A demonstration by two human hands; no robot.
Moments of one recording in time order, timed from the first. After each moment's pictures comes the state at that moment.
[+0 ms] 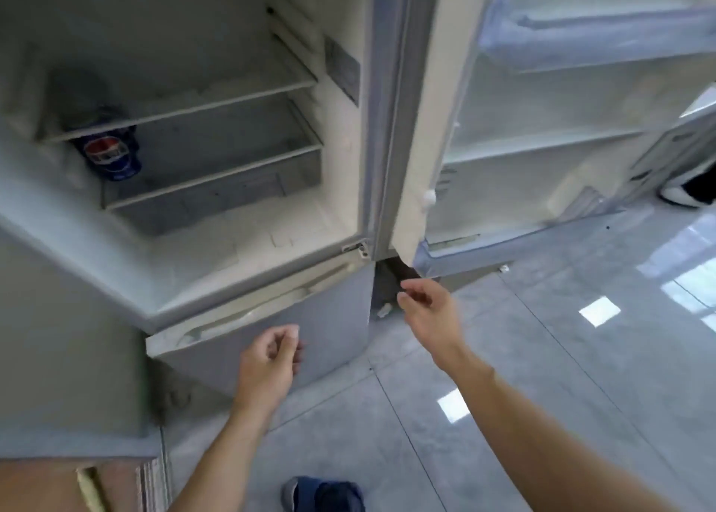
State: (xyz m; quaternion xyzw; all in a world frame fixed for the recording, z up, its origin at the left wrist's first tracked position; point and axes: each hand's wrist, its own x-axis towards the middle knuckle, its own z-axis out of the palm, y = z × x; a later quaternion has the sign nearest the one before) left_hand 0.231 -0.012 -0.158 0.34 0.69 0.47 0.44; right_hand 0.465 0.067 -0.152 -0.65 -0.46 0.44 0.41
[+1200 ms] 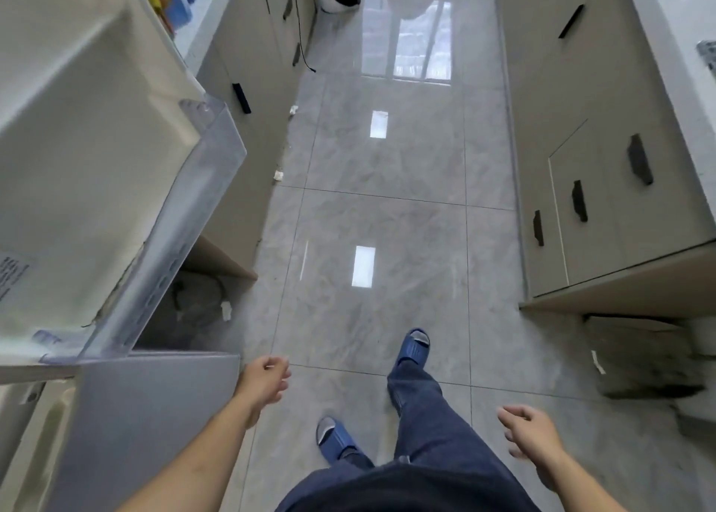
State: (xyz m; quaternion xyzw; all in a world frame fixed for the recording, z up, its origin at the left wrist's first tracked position) left_hand 0.498 0.051 -0.298 0.54 0.61 -0.11 0.58; right_hand 0.678 -0.342 -0.294 -0.83 0.25 0.38 0.32
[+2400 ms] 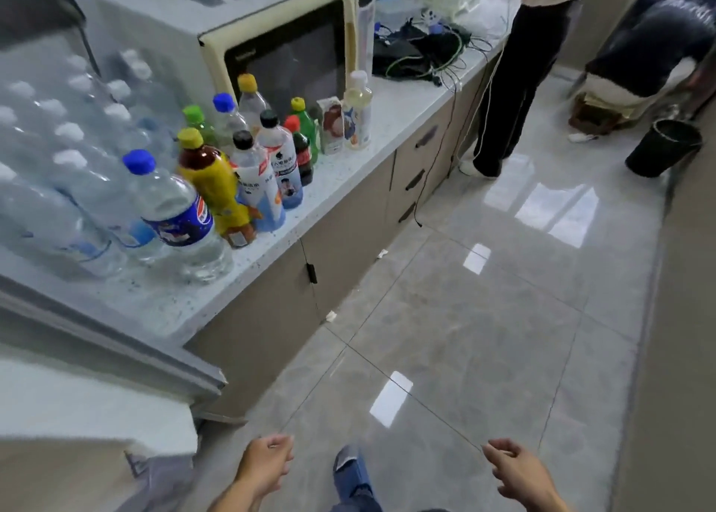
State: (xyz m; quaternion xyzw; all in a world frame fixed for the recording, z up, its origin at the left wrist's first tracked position) left_hand 0.856 0.271 -0.301 0.37 0.71 0.05 0.60; right_hand 1.222 0.089 -0.285 -0.86 -0.03 0.43 0.28
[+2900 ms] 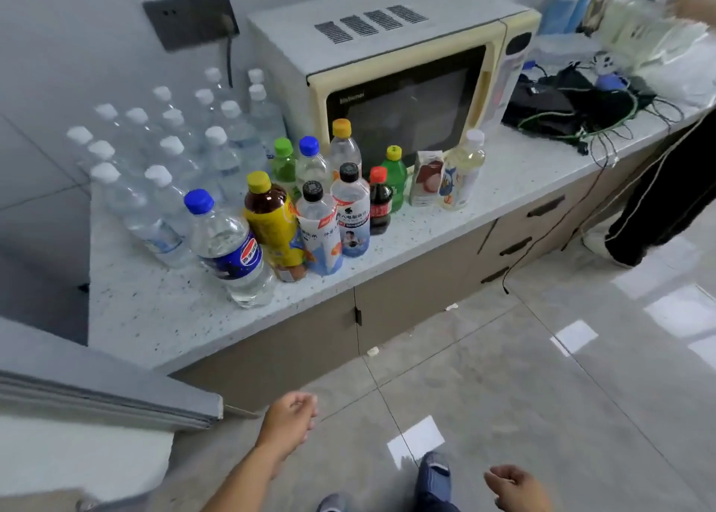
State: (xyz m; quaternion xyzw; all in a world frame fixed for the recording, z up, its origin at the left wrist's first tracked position) left_hand 0.959 0.385 -0.261 0.29 0.75 0.23 0.55; right_hand 1.332 0.308 -0.288 -0.84 -0.20 0.47 0.18
